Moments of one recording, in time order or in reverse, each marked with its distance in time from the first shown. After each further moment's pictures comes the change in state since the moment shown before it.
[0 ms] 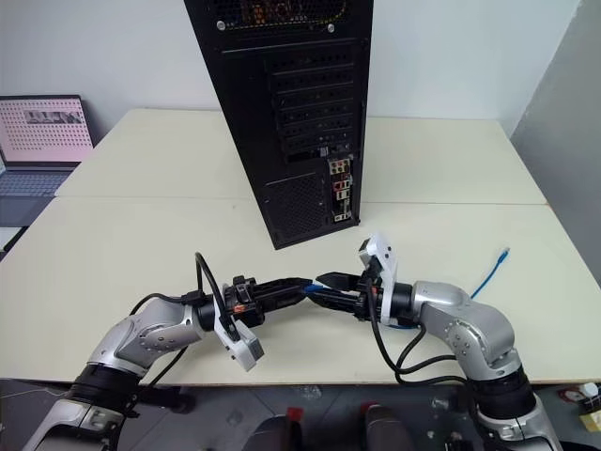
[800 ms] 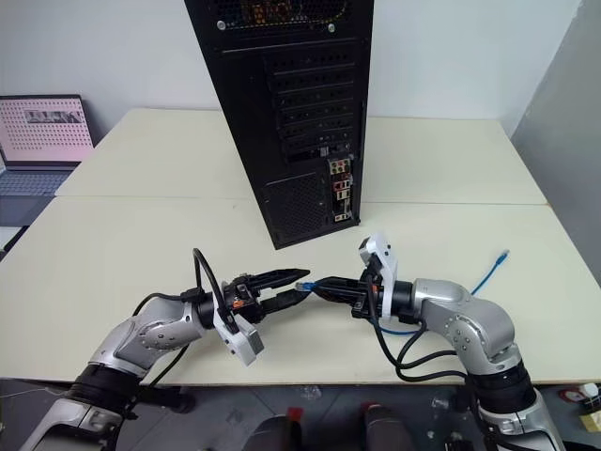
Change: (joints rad) left arm 0.003 0.027 -0.048 0.001 -0.140 0.096 -0.062; right arm -0.020 -0.014 -0.001 0.024 0.001 0.020 0.017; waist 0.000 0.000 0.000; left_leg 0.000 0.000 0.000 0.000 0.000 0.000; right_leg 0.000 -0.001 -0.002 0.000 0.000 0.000
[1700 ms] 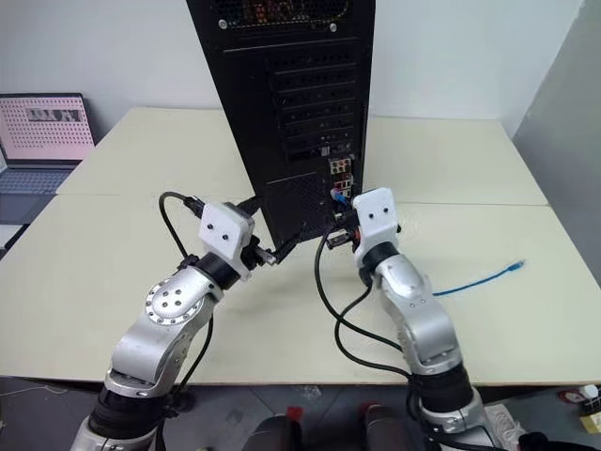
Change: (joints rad) left arm 0.044 -0.248 0.090 -0.628 -0.577 1.355 0.127; right arm -0.070 0.364 0.055 0.083 -0.613 -0.383 -0.711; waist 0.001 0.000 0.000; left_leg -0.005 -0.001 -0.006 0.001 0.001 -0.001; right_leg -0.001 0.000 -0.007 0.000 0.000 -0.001
